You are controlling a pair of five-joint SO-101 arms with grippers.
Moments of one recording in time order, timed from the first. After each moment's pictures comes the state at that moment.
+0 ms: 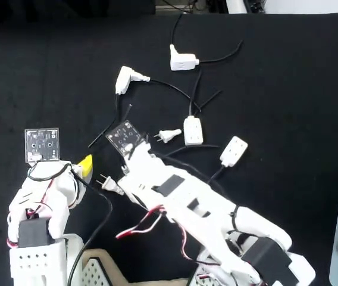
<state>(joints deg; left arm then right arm) -11.4 -89.7 77.0 61.3 -4.2 -43.4 -18.9 62.4 21.8 -0.1</state>
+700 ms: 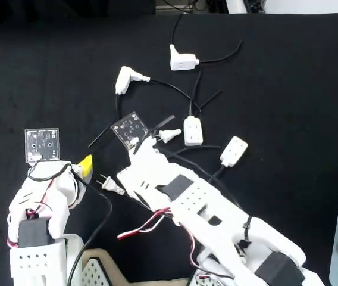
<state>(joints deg) -11.4 -89.7 77.0 61.3 -4.2 -43.3 -28.5 63.0 24.4 -5.2</state>
